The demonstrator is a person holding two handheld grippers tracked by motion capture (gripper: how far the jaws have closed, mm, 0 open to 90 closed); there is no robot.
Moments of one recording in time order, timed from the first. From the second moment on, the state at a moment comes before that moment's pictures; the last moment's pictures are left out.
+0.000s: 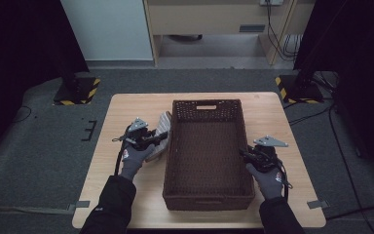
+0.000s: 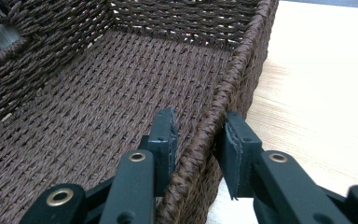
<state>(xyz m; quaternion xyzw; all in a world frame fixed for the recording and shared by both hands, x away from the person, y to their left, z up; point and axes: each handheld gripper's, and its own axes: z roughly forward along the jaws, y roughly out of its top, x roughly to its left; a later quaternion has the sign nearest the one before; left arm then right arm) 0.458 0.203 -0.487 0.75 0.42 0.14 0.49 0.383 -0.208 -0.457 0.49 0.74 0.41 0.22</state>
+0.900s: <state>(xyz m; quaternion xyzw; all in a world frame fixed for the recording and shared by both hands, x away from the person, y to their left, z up) 0.441 0.202 -0.482 0.77 0.40 0.15 0.48 0.392 -0.206 -0.456 0.50 0.74 0.40 0.23</state>
